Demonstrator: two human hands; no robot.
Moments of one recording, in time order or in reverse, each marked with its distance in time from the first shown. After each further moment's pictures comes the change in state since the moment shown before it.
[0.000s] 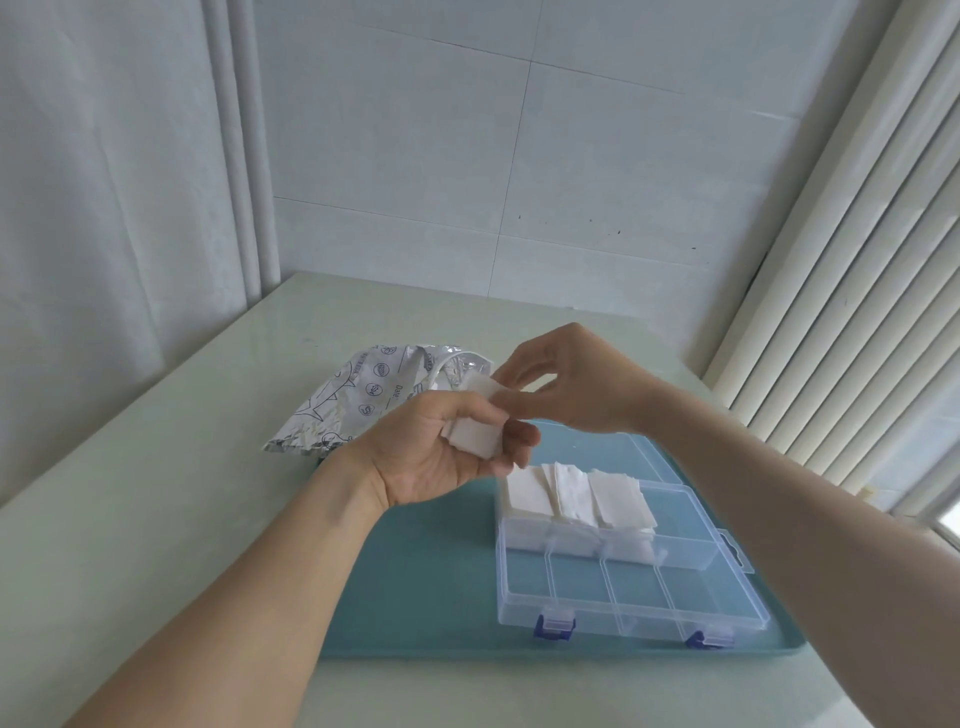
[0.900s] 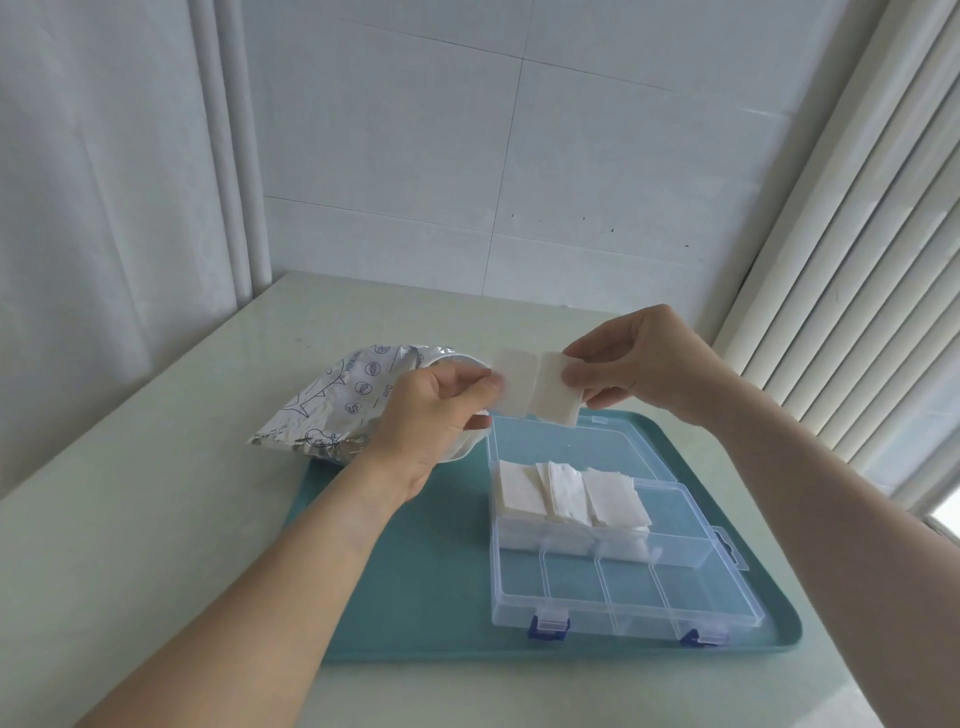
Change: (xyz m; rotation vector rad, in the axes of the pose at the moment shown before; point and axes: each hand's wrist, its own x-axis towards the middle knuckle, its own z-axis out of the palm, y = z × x) left_hand 0.019 -0.011 0.003 0.370 0.565 0.400; right_hand -0.021 0.028 -0.039 0.242 0.239 0.290
